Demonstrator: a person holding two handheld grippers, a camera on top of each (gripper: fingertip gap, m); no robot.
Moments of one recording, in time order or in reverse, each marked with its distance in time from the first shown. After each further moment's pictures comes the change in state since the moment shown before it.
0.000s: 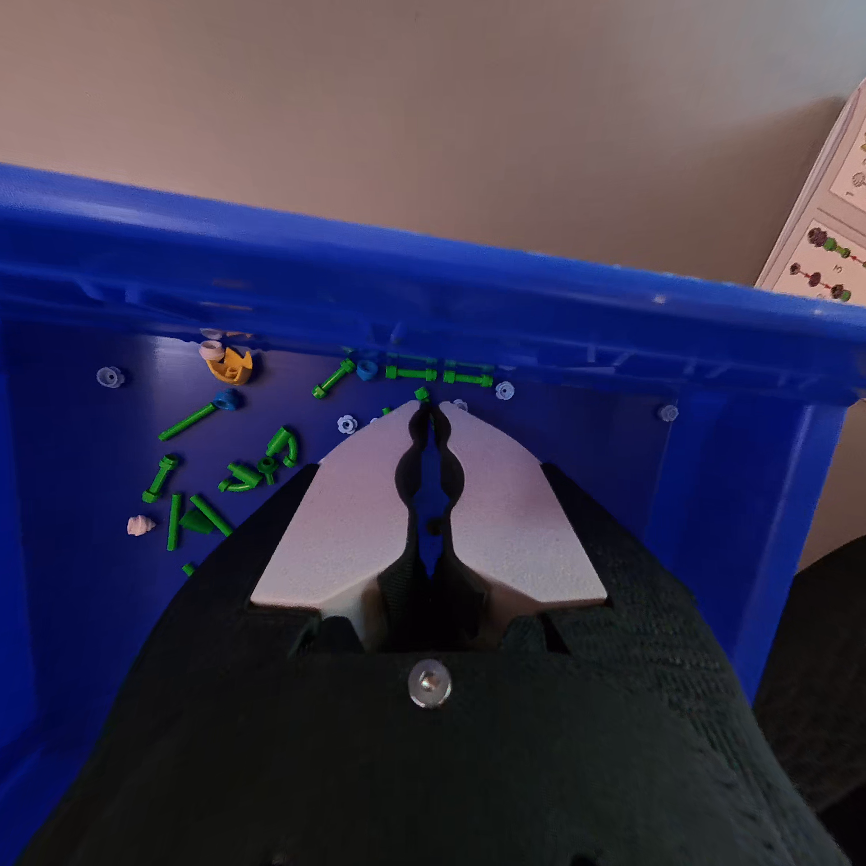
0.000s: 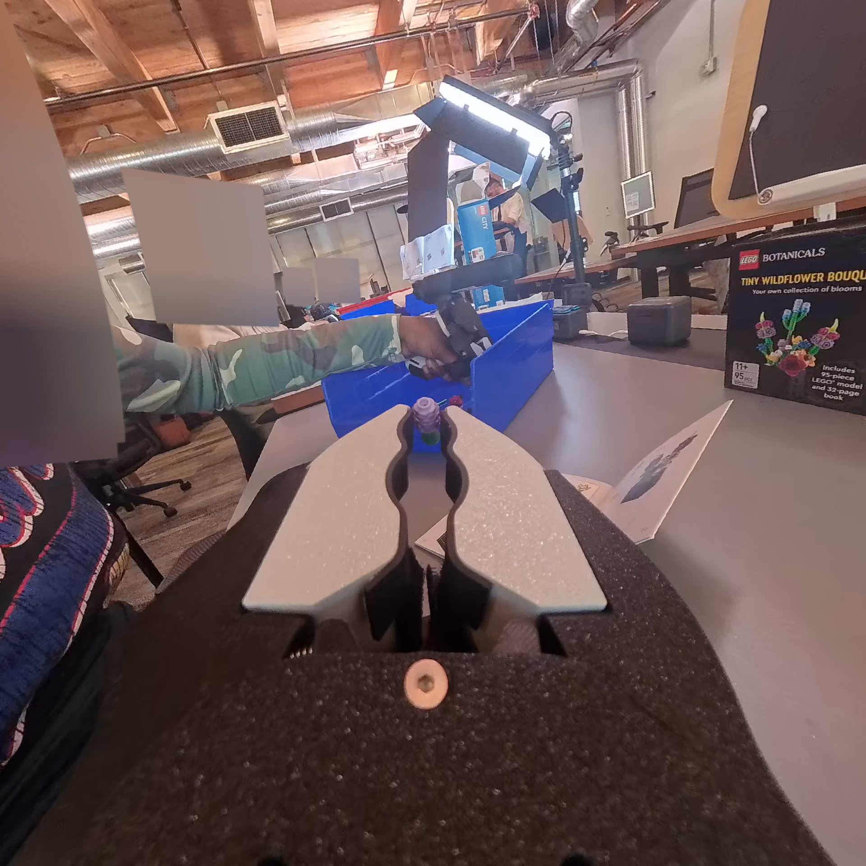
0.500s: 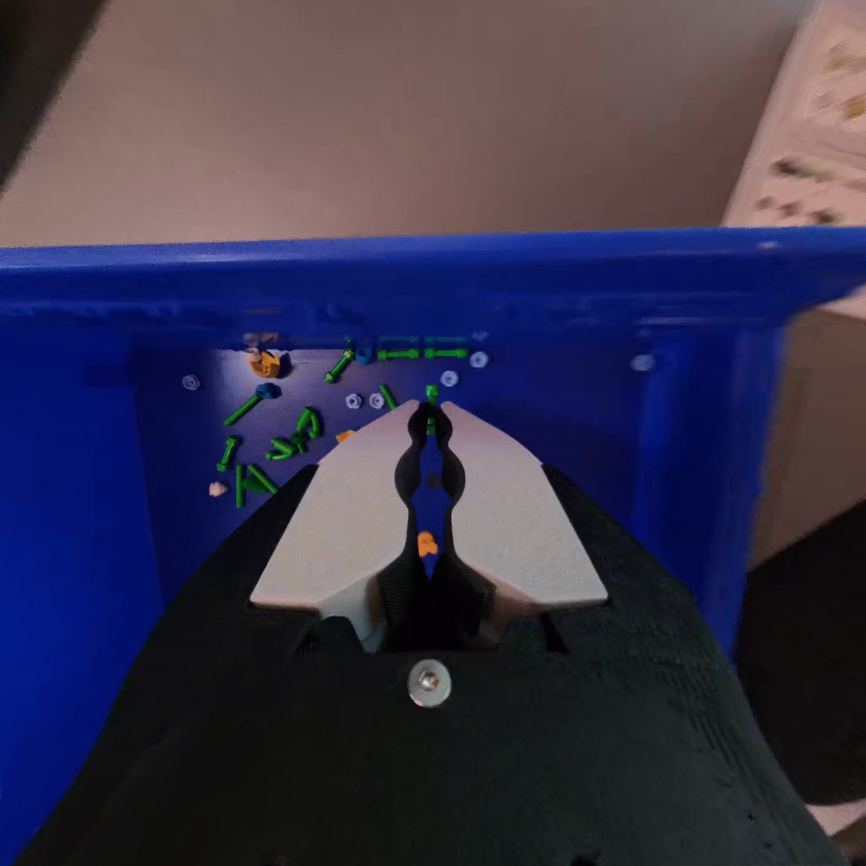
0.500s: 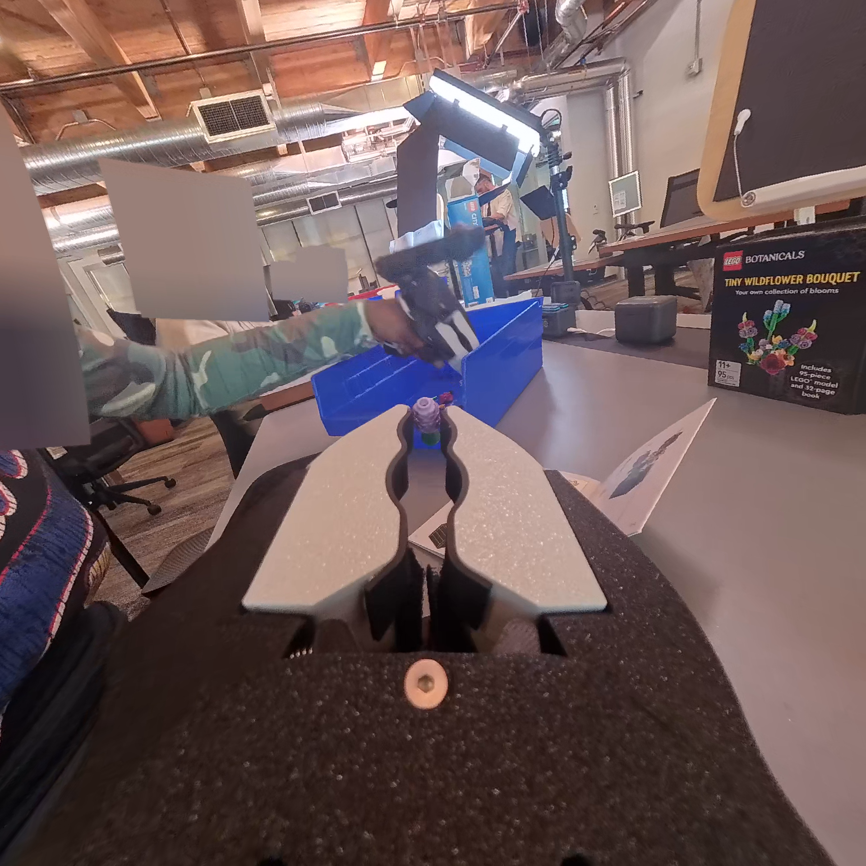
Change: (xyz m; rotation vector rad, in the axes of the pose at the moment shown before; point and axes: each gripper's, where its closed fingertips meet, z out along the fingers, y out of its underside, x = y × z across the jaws) left arm 0.006 0.000 -0.024 0.000 -0.130 0.182; right arm 0.002 0.000 -0.001 -0.010 0.025 -0.017
